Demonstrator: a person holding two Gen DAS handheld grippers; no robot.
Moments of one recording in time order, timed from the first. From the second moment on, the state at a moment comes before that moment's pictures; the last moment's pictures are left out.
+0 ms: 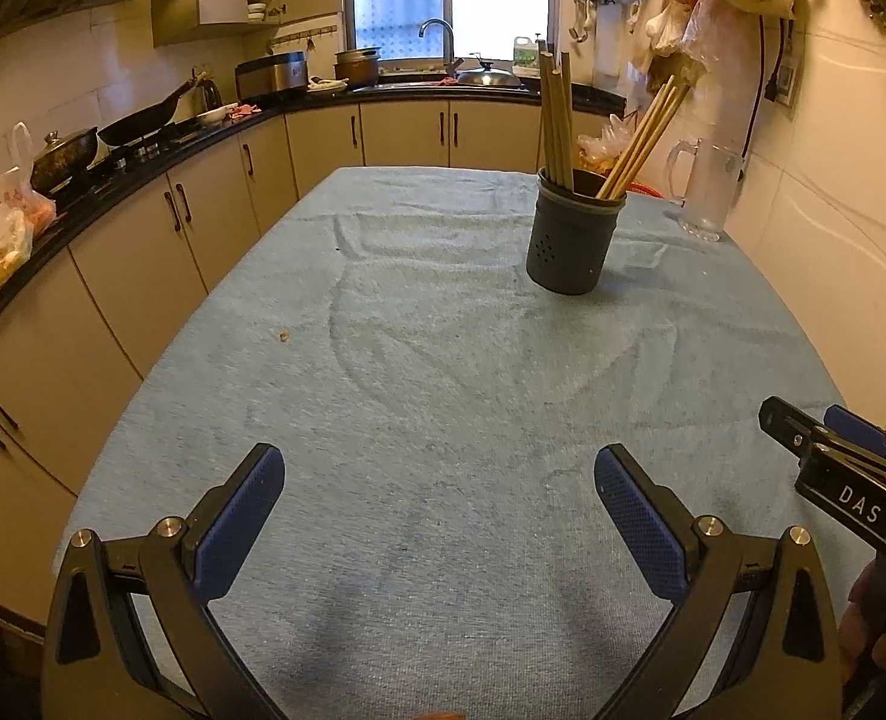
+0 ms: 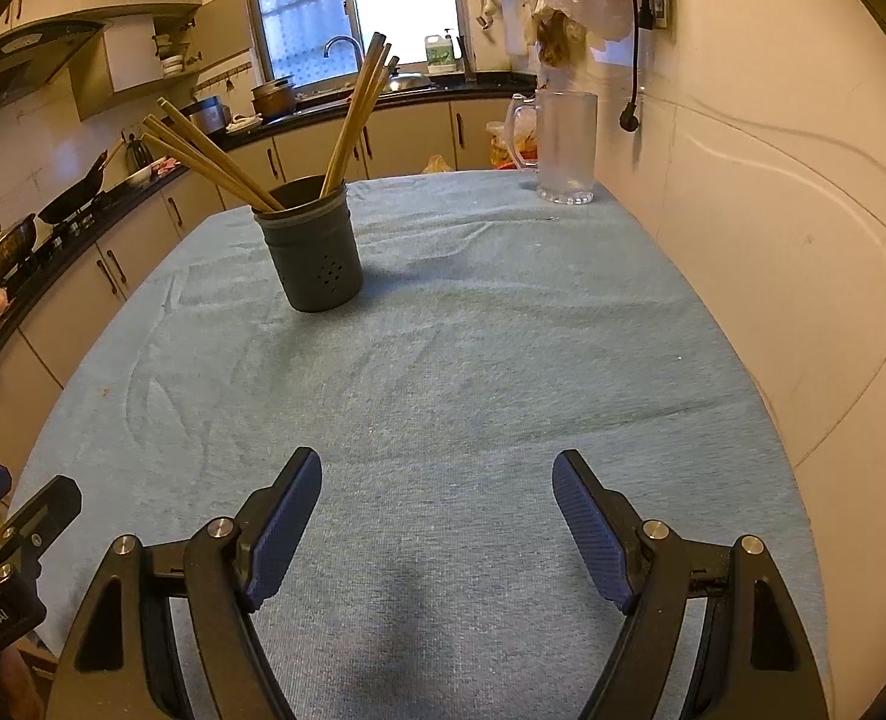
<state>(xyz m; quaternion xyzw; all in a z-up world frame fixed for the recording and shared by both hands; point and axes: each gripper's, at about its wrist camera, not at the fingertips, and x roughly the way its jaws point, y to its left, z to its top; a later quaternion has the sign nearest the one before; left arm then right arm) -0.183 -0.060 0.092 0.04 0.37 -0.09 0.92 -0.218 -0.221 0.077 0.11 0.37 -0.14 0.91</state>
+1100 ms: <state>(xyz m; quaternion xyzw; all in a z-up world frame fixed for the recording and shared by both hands) -0.171 -0.059 0.075 0.03 0.40 -0.10 0.91 -0.211 -0.211 0.066 0.10 0.39 -0.13 0.91</state>
